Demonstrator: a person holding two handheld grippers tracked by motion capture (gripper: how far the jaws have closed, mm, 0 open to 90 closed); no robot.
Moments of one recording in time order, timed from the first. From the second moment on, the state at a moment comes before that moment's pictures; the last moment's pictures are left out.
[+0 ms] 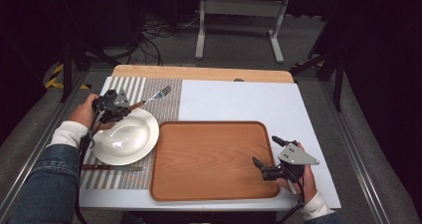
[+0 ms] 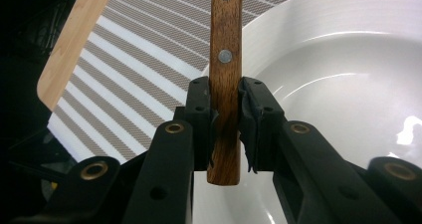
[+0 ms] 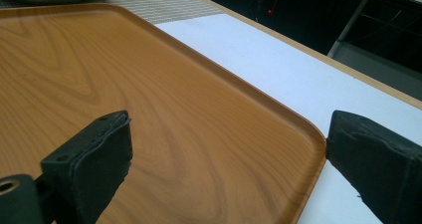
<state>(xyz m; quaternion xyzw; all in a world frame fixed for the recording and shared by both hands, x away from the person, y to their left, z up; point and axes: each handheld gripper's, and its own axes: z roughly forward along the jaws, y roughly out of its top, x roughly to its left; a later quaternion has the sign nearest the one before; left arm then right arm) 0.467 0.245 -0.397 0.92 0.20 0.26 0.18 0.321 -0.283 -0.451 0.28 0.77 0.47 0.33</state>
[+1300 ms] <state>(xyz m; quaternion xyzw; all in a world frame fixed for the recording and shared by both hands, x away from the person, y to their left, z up) 0.397 0.186 -0.401 0.93 0.14 0.25 0.21 0.315 -0.279 -0.449 0.27 0.78 0.46 0.34</state>
